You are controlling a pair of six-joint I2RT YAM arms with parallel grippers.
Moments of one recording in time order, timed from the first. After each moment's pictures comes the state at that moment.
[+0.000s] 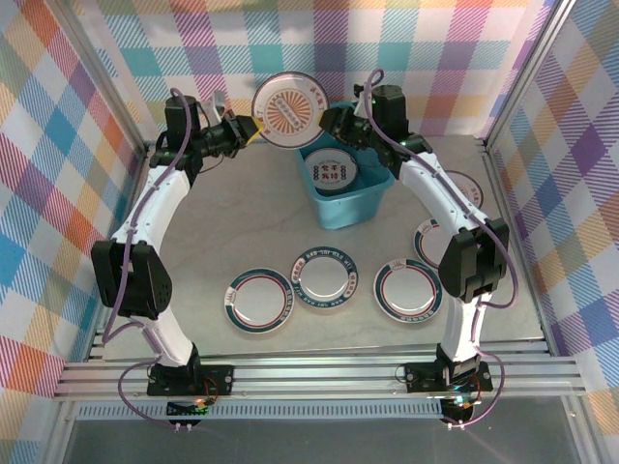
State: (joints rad) left arm -0.11 1.76 1.65 -0.20 0.76 -0.87; right arm 0.40 1.93 1.88 -0.24 -0.52 0.84
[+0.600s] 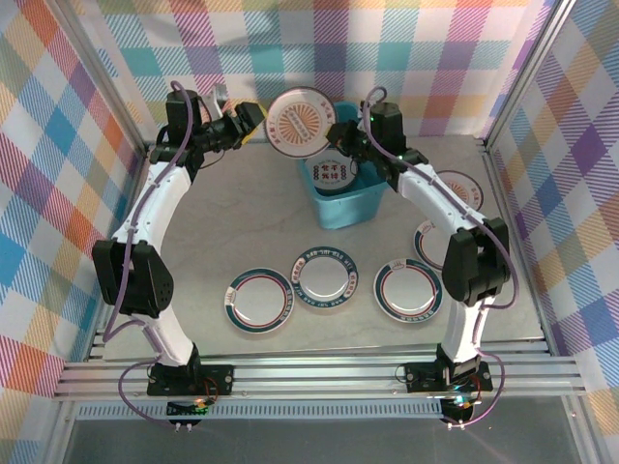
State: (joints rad) left arm -0.12 1.77 1.72 -0.24 0.70 -0.79; right arm 0.39 1.87 1.66 -0.10 -0.37 0.91
